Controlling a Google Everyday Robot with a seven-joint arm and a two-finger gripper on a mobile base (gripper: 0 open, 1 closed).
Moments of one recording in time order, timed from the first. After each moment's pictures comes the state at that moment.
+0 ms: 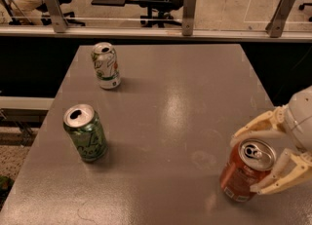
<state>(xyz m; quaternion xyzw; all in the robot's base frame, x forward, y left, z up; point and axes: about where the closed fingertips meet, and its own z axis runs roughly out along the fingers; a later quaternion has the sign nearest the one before) 0.308 -0.159 0.913 -0.74 0.61 0.17 0.23</state>
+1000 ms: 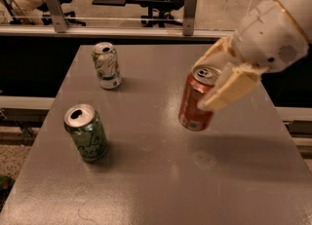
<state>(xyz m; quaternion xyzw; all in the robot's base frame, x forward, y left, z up) 0.419 -0.092 0.975 -0.70 0.63 0.20 0.27</state>
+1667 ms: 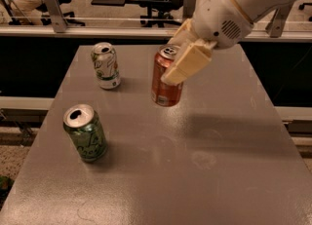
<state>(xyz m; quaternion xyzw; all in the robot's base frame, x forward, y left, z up) 0.481 -0.037 0.981 -0.66 0.67 0.20 0.28</state>
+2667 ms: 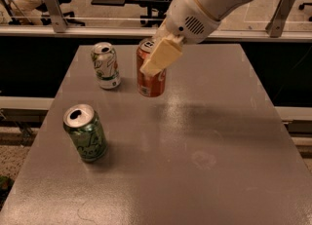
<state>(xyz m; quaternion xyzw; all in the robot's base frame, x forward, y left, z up) 0.519 0.001 0.973 -0.62 0.71 0.17 0.28</state>
